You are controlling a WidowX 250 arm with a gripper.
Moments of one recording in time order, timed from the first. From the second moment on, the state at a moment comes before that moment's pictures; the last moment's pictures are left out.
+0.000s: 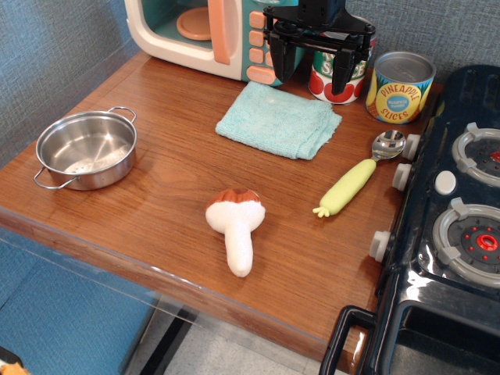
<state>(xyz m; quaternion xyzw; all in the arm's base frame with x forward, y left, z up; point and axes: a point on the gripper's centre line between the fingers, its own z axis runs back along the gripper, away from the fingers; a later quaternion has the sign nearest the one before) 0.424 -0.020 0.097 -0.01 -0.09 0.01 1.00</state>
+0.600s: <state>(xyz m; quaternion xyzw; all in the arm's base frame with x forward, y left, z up) 0.404 -0.018 0.066 -0.02 -0.05 -0.01 1.00</state>
